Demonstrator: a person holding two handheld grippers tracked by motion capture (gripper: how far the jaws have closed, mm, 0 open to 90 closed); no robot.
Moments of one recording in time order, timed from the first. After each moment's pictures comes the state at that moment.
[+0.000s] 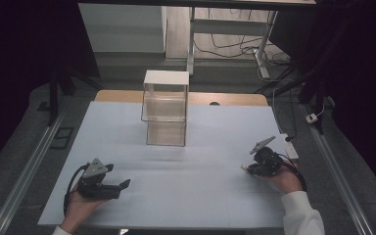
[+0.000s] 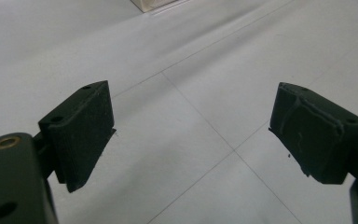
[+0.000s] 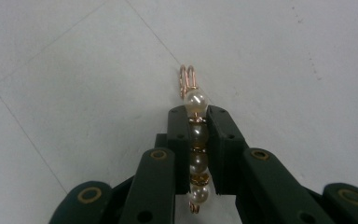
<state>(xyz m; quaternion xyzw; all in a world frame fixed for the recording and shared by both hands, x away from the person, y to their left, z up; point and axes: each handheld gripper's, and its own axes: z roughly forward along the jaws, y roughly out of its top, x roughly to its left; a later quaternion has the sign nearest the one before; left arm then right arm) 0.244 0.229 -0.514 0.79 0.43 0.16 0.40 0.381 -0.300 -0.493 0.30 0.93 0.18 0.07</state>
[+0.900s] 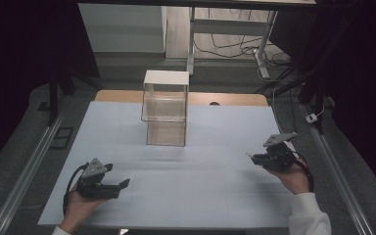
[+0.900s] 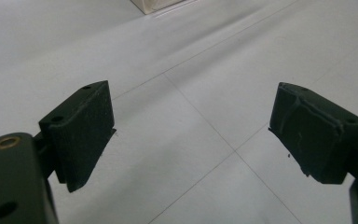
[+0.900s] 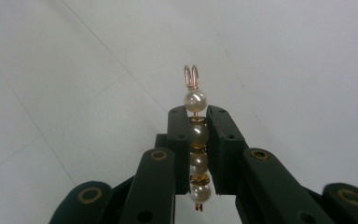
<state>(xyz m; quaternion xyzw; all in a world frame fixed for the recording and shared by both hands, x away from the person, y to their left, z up) 0.243 0.231 -0.513 0.79 0.43 0.16 0.40 0.368 -0.317 -0.451 0.31 0.90 0.29 0.13</state>
